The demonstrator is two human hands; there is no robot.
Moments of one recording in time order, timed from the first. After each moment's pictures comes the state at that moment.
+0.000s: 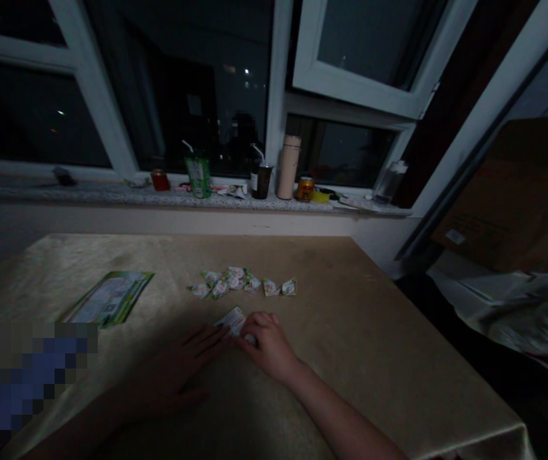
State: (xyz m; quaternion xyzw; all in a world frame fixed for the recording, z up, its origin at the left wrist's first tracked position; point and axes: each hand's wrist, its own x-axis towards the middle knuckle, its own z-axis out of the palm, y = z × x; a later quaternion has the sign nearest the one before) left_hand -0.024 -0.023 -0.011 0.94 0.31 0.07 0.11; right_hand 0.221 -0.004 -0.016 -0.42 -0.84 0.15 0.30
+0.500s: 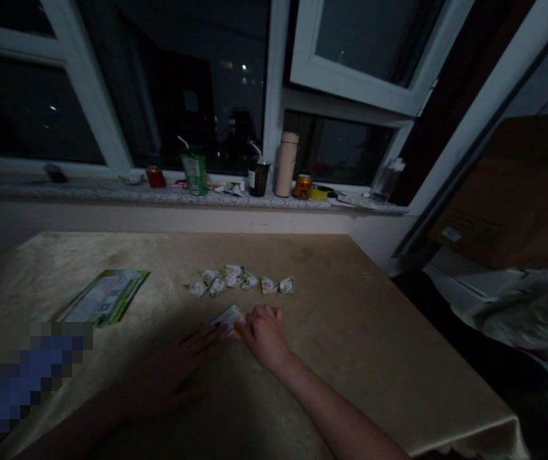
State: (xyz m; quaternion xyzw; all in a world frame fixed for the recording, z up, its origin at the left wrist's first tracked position) left_hand -0.021 -0.024 -0.004 0.94 0.32 0.05 0.11; right_hand 0.212 0.008 -0.029 -0.54 -0.80 0.08 0.24
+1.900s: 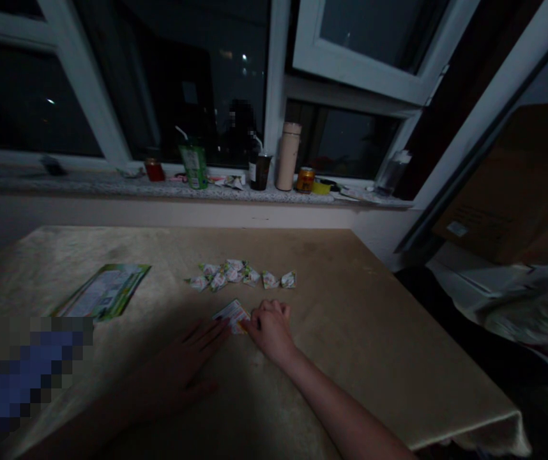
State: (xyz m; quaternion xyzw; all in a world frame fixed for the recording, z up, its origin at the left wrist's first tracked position) left_hand -0.011 -0.032 -0.012 0.93 0.35 0.06 0.07; right_hand 0.218 0.009 -0.031 -0.58 -0.77 0.12 0.24
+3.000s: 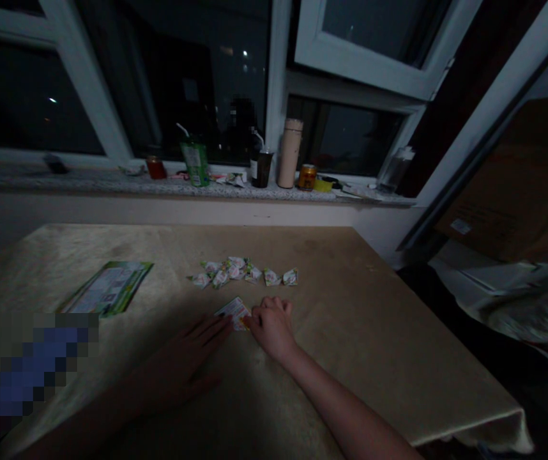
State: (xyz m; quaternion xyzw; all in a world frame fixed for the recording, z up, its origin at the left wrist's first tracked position) left_hand -0.007 -0.032 -0.005 0.93 0.35 0.07 0.07; right_hand 0.218 0.006 -0.026 -0.57 -0.78 0.10 0.24
